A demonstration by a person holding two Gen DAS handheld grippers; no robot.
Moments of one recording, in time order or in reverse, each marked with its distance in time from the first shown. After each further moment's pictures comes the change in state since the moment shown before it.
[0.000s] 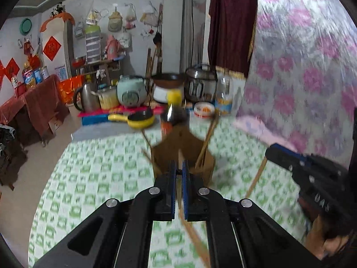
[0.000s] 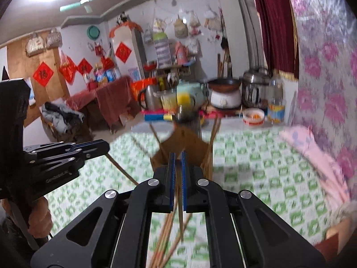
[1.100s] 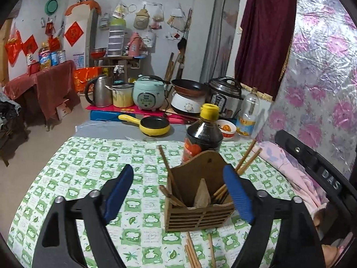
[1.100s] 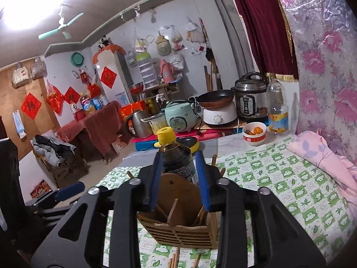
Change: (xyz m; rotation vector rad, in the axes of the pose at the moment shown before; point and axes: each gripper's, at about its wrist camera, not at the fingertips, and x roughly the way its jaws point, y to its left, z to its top) left arm 0.071 0.048 0.007 -0.169 -0.049 0.073; right arm 0.090 -0.026 0.034 0.136 -0.091 -0.039
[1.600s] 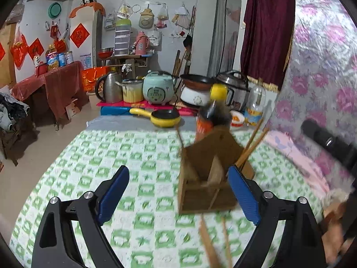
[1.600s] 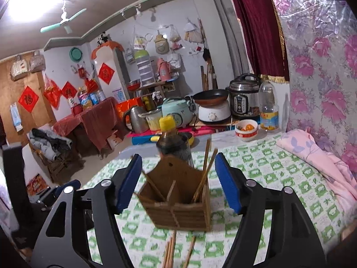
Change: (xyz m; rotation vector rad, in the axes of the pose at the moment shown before) left arm -0.017 0.011 -0.048 0.031 0.020 0.060; right arm -0.045 0.007 -0.027 -0.037 0.013 -0.035
